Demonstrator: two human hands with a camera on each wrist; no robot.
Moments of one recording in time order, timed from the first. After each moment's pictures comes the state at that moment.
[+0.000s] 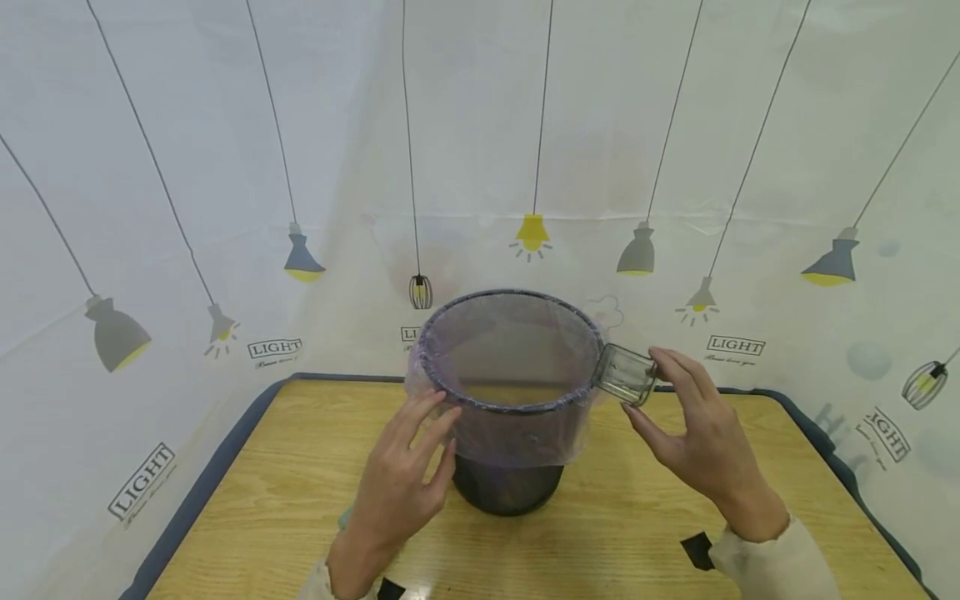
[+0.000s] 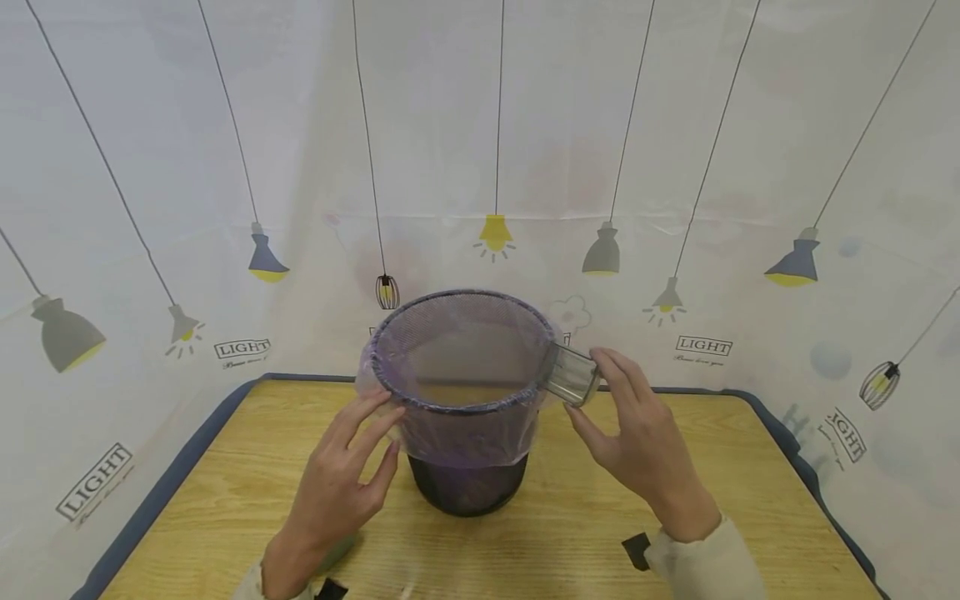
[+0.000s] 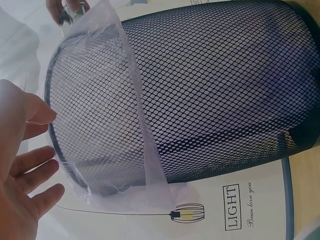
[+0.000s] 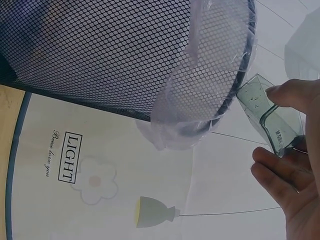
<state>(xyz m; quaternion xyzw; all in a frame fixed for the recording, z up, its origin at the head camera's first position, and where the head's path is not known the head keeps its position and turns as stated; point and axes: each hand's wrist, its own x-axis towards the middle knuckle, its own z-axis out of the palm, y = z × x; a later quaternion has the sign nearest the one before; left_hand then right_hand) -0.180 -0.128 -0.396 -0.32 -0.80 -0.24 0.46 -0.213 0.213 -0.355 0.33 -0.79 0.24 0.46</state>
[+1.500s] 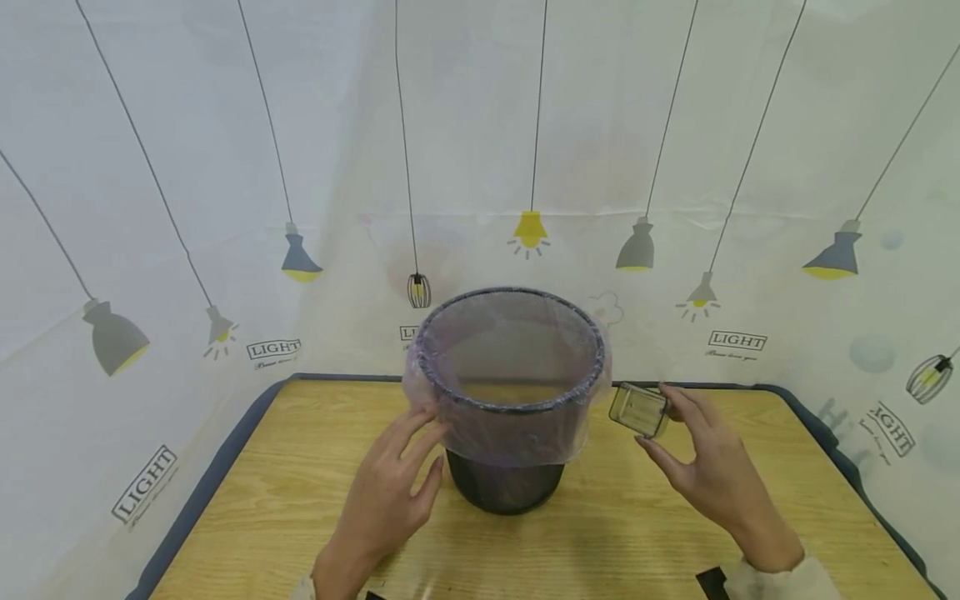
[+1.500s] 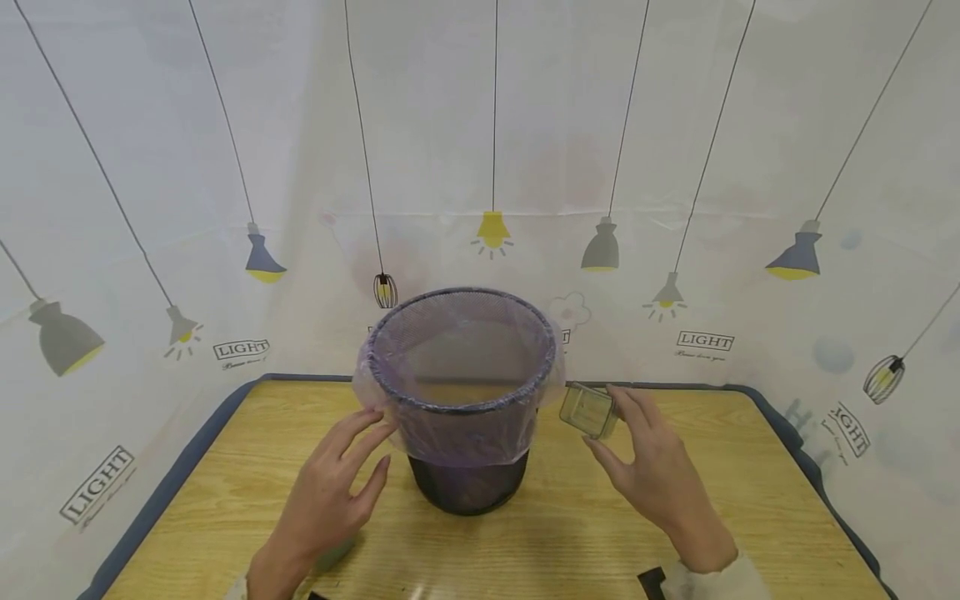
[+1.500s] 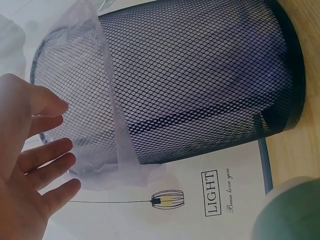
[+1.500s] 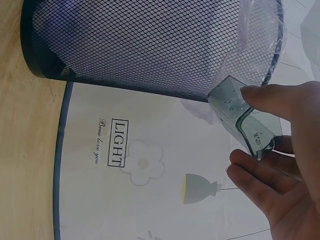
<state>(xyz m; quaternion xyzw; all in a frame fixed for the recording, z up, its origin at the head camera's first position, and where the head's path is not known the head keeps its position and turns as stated) -0.174 -0.144 -0.409 -0.30 -0.85 -0.22 0.38 -0.202 0.240 -0.396 0.27 -0.86 0.24 0.37</state>
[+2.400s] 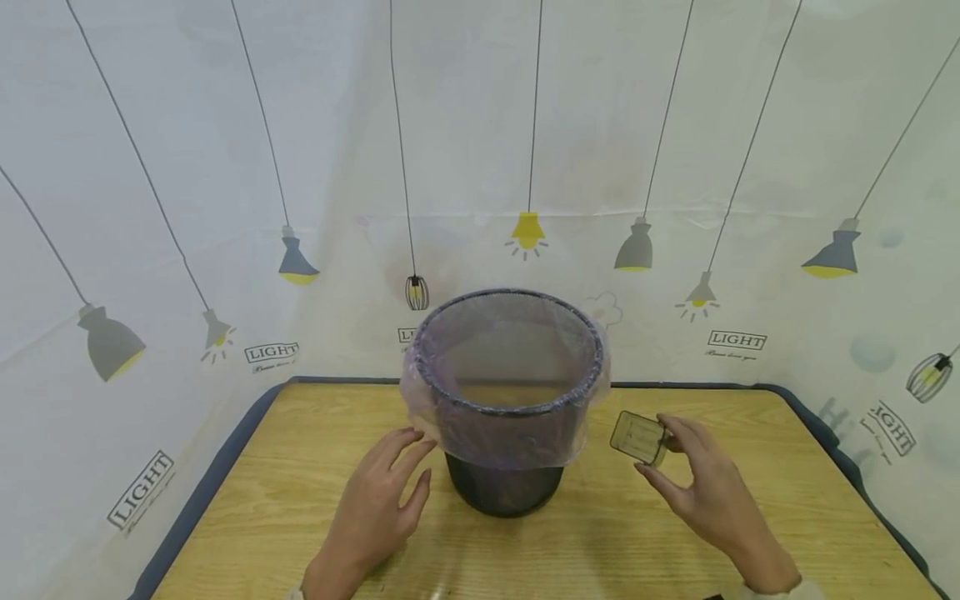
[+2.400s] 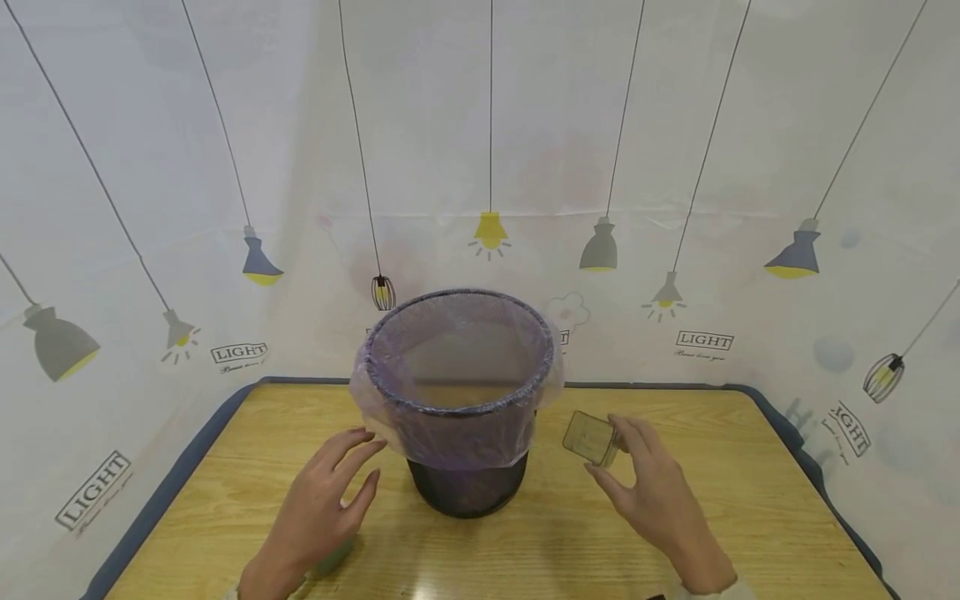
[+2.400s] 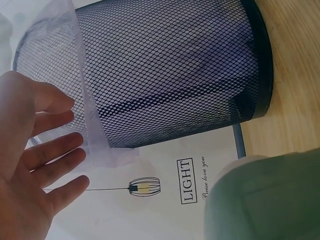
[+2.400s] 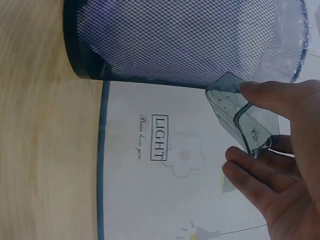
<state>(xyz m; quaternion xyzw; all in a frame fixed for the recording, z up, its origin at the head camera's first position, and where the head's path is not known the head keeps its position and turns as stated) -0.176 -0.158 -0.429 -0.29 -0.86 -0.20 0.37 -0.196 0.245 -0.433 0.23 -0.89 0.26 0.30</state>
